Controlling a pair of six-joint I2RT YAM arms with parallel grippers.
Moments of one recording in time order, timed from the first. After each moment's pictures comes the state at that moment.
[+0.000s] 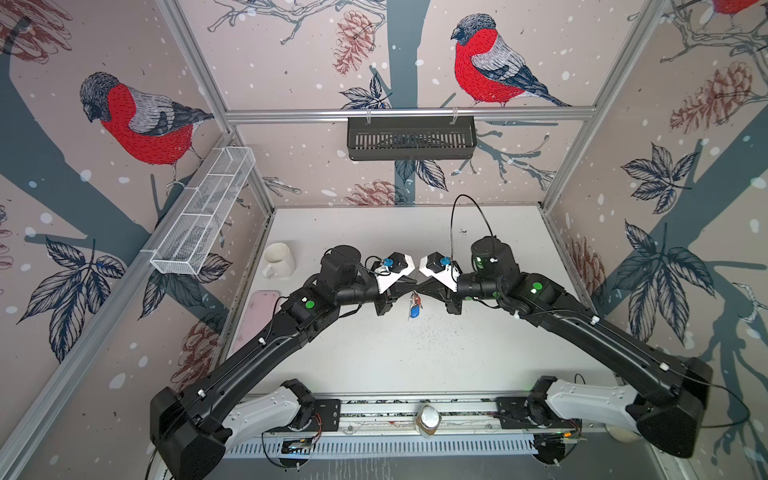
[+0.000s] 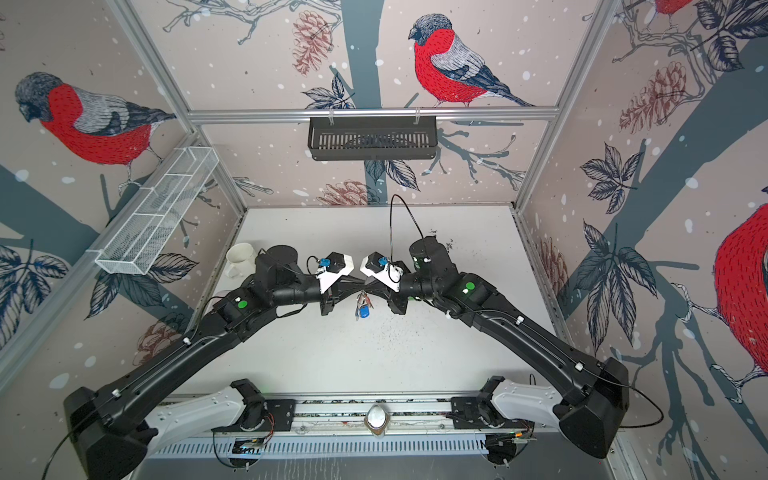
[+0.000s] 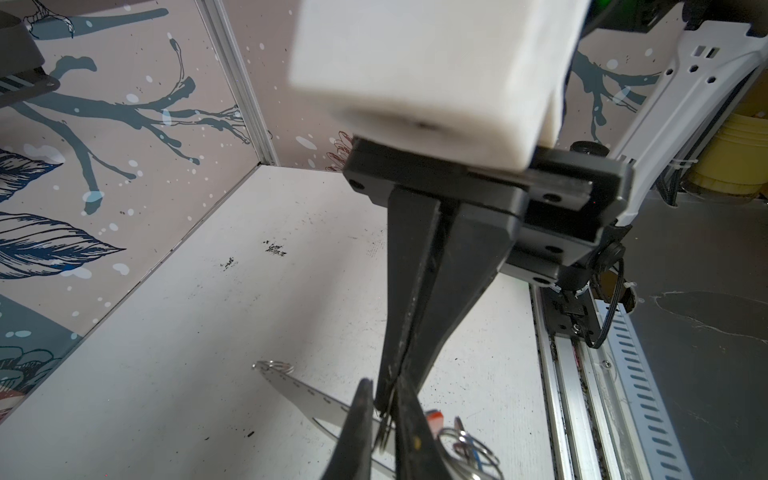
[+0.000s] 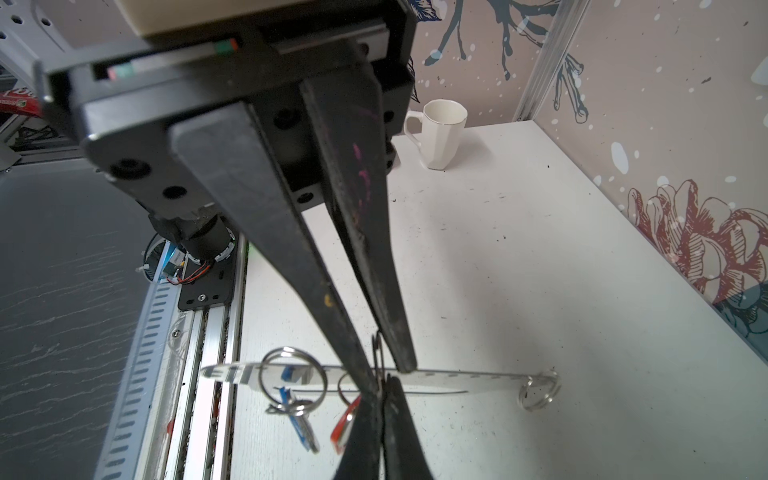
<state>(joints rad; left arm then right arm) -0.68 1.06 0.97 -0.26 0.60 0.29 0.78 1.18 1.10 -0.44 -0.55 -0.34</state>
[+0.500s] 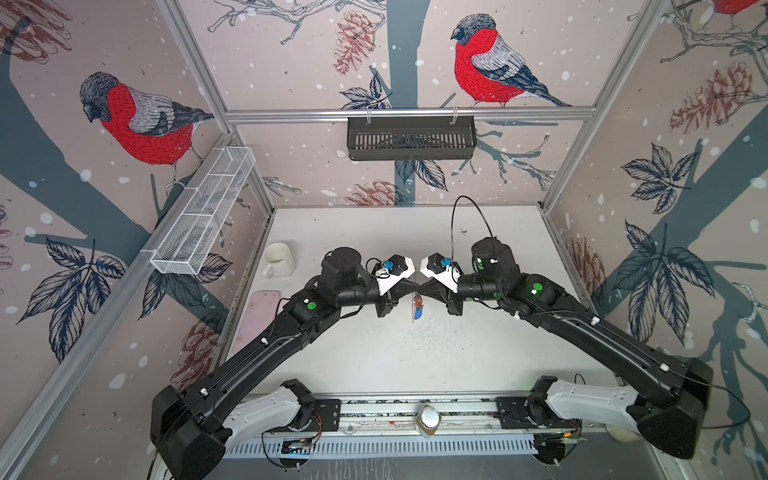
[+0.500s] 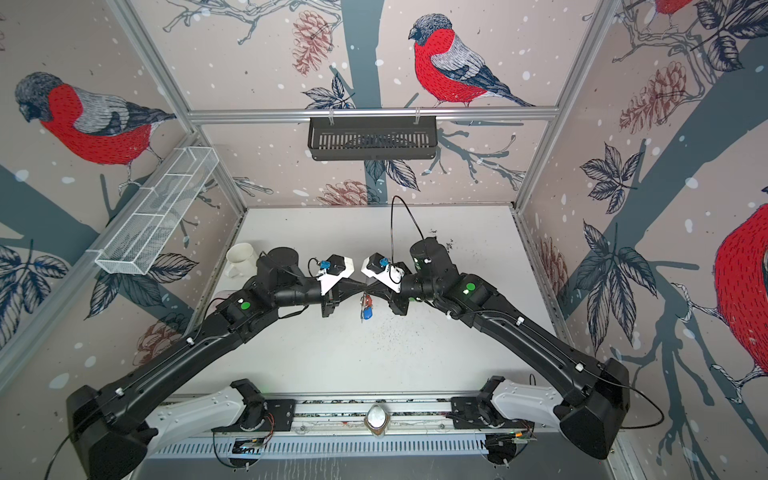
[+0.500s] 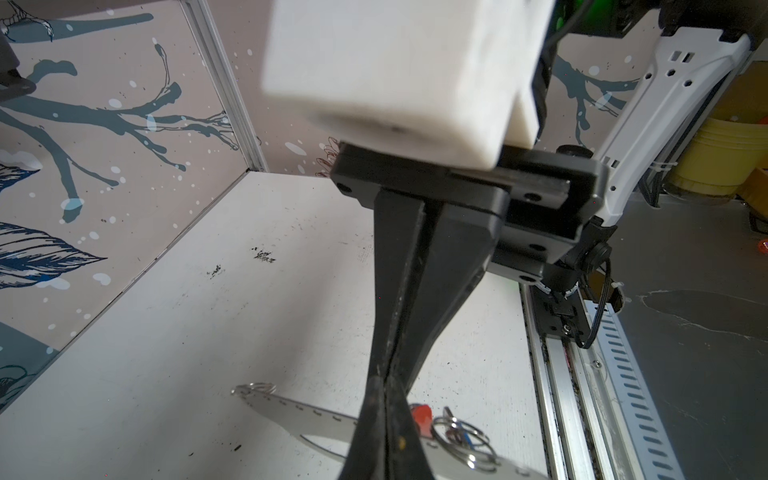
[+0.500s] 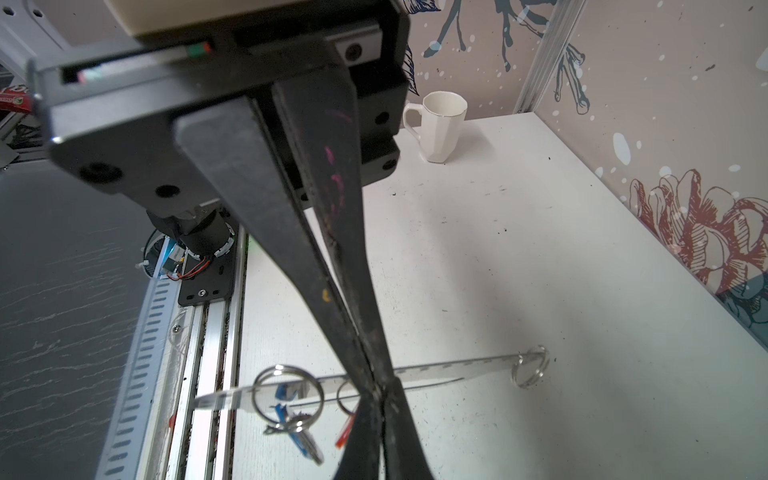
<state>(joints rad) -0.68 1.06 0.91 -0.18 0.63 0.27 0.78 1.17 1.09 -0.44 -0.54 -0.33</state>
